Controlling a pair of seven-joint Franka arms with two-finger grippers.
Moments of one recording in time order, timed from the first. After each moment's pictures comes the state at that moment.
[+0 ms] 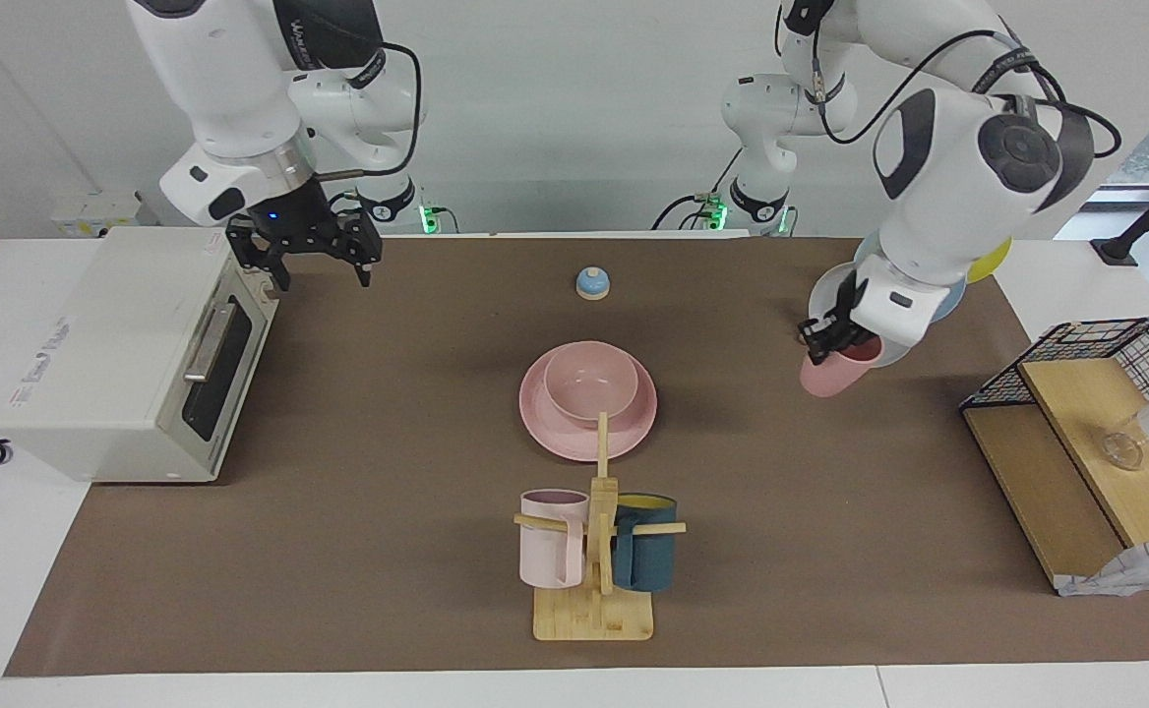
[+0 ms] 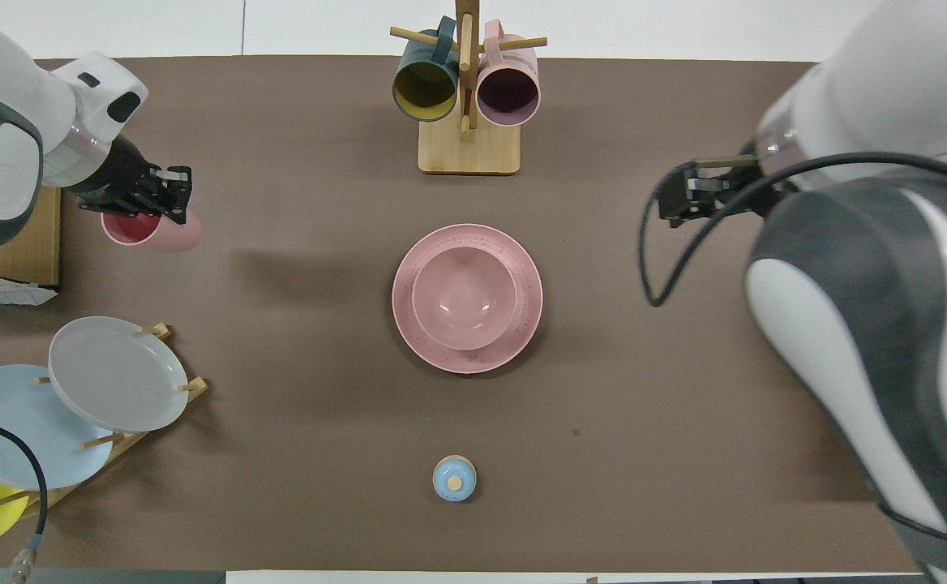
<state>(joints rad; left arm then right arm) -0.21 0.30 -0.13 -1.31 -0.09 1.56 -0.59 0.00 0.04 0.12 -1.53 -0.01 1.53 0.07</state>
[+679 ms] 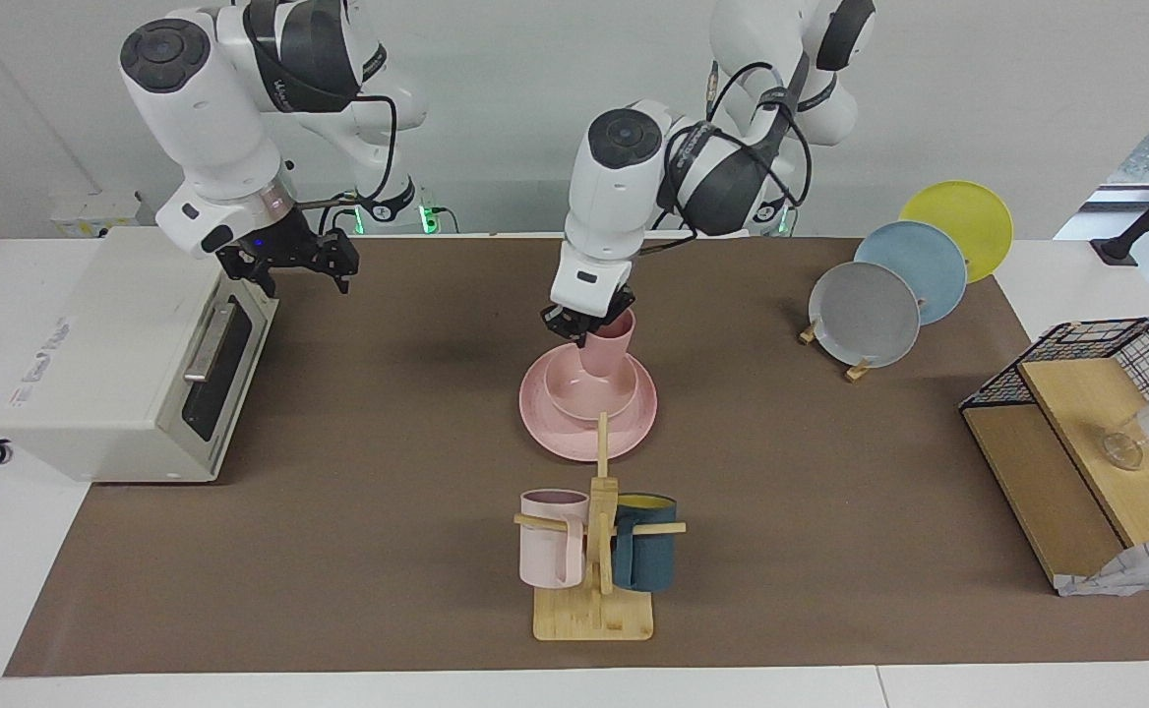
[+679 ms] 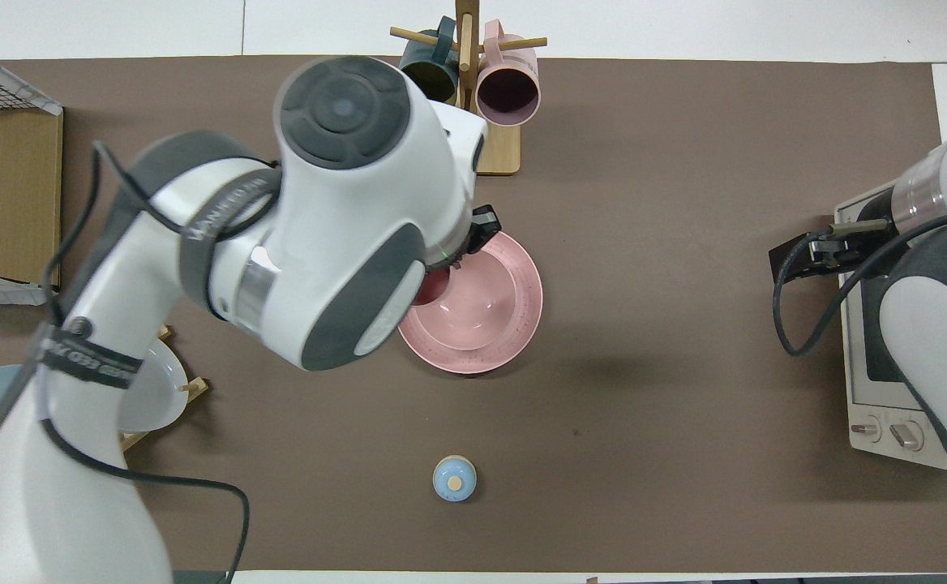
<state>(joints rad) -0.62 0.43 -0.13 -1.38 -0.06 1.82 -1.08 0.02 -0.01 0.06 -1.73 -0.01 1.60 0.04</state>
